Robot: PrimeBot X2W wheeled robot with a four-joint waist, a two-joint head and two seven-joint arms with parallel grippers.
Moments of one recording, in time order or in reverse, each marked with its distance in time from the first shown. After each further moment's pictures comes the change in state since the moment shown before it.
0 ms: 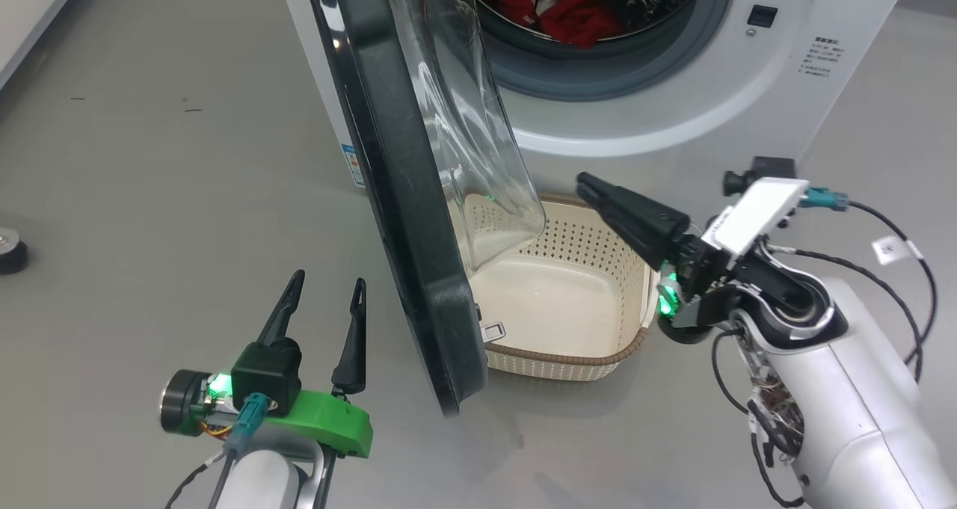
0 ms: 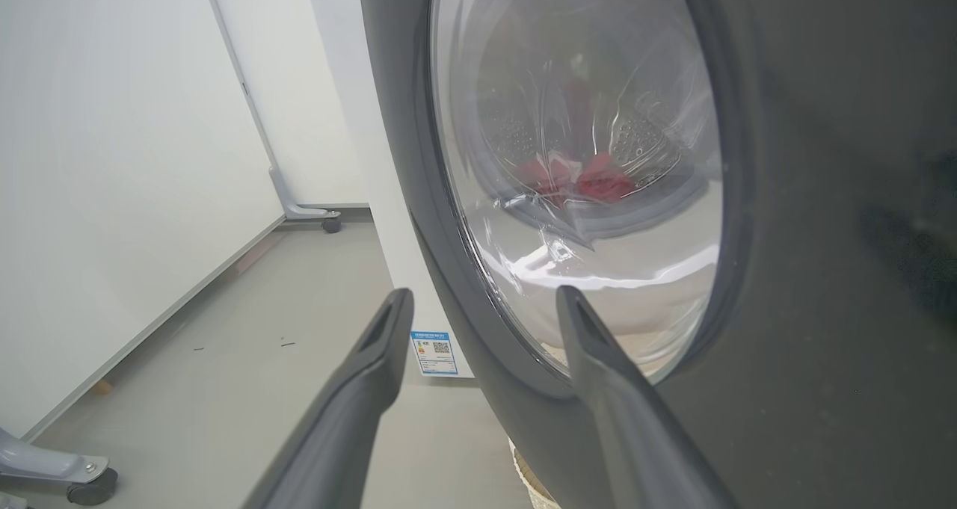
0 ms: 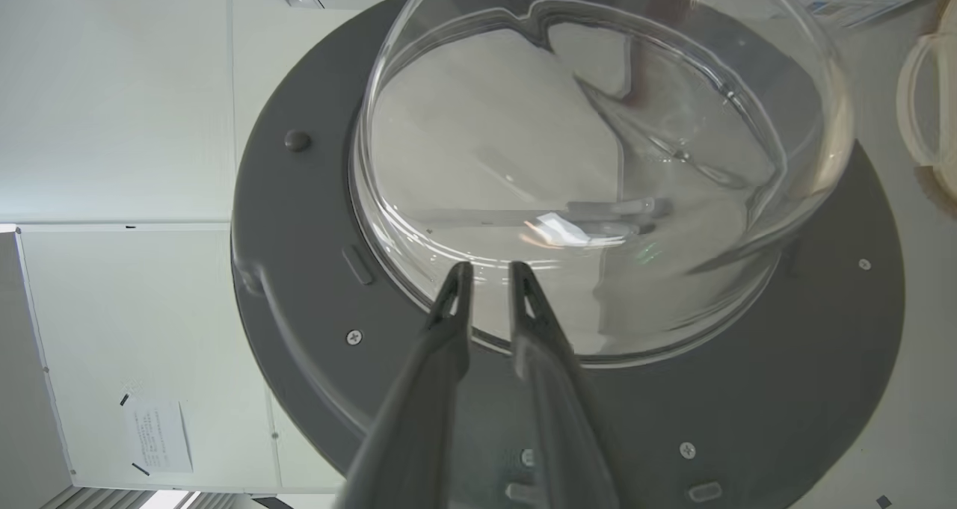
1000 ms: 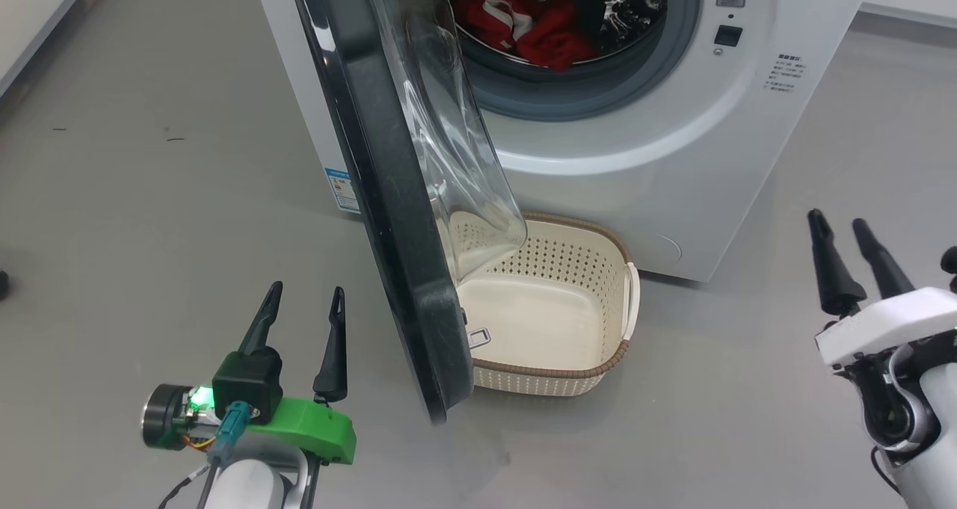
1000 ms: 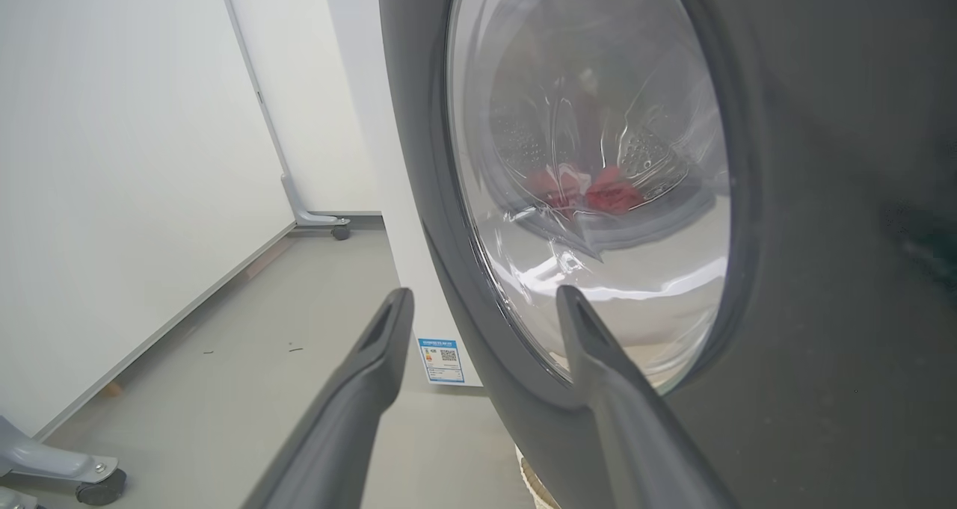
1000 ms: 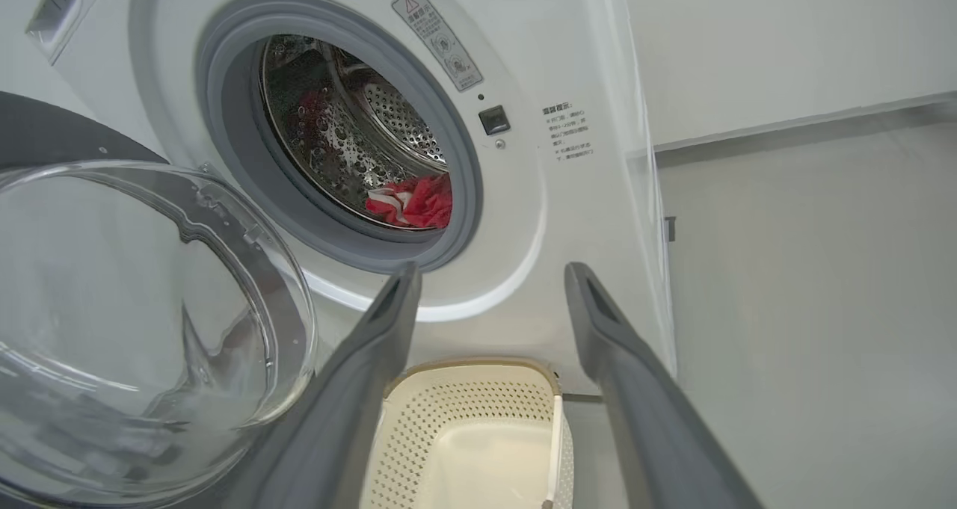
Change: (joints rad) left arm 0.027 0.000 0.049 0.006 0.012 0.000 0.000; right arm 0.266 -0.280 -0.030 -0.065 -0.843 -0.001 -0.715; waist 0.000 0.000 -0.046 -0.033
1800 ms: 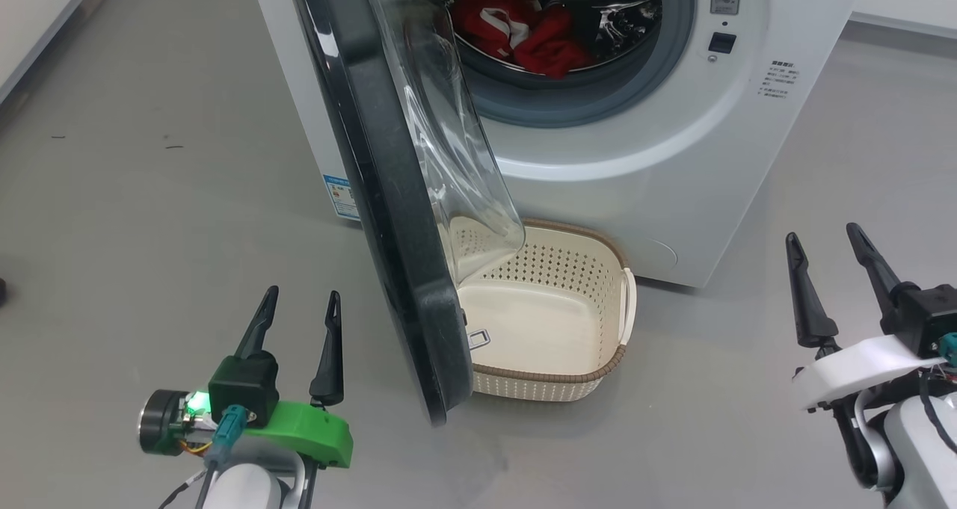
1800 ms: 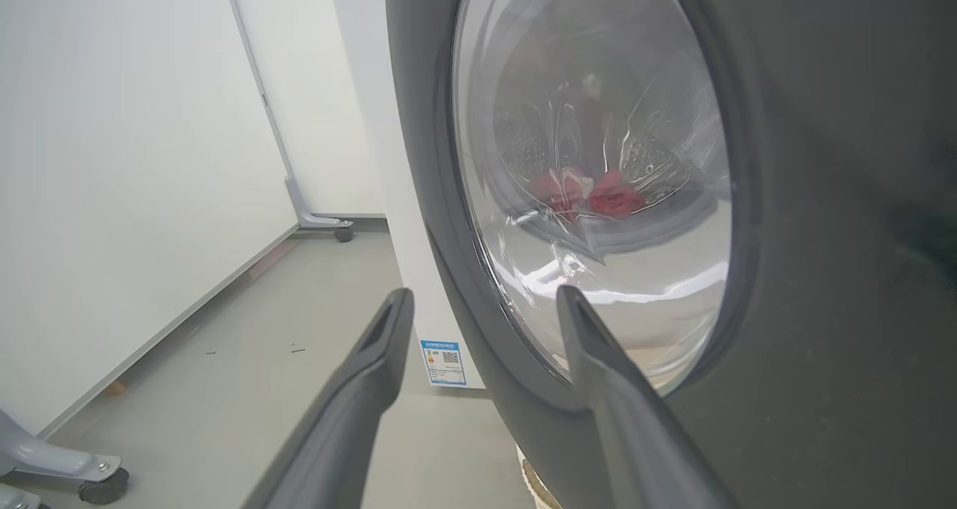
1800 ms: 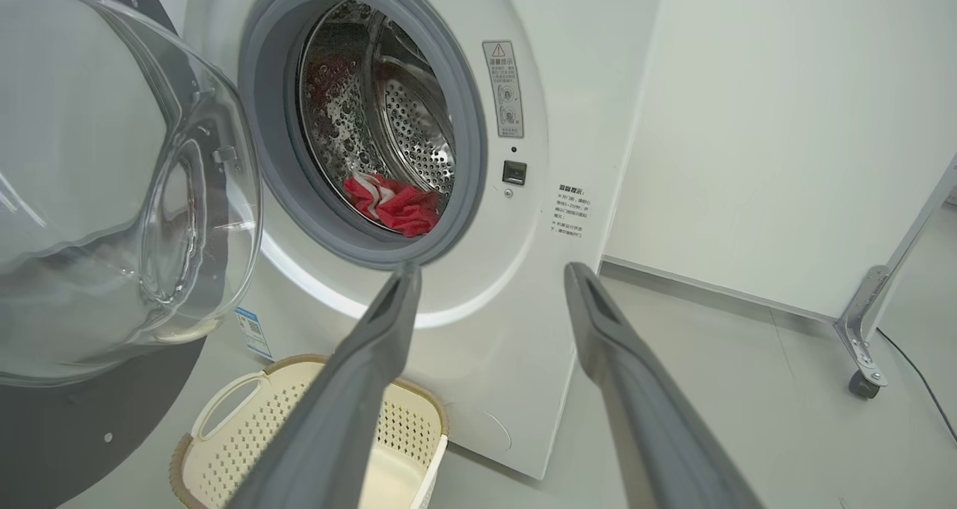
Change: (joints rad) left arm 0.009 0.000 0.011 -0.001 0.001 0.000 0.000; right arm 0.088 -0.027 0.024 -0.080 -0.500 -0.229 -0.145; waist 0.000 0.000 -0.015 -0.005
